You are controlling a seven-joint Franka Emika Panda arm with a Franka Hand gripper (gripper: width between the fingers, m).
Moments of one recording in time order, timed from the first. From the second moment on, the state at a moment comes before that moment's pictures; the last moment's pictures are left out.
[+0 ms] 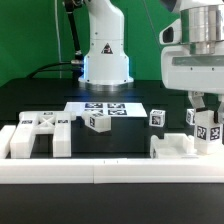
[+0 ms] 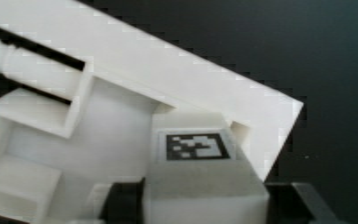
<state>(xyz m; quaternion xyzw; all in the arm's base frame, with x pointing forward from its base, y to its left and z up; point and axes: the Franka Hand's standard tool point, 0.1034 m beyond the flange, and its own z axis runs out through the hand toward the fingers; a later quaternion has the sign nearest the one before) 0.622 0.129 0.081 -0.83 0.56 -0.03 0.07</state>
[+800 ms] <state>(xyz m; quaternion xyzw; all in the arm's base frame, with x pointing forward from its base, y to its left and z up) 0.623 0.123 0.081 -0.94 0.34 -0.05 0.06</state>
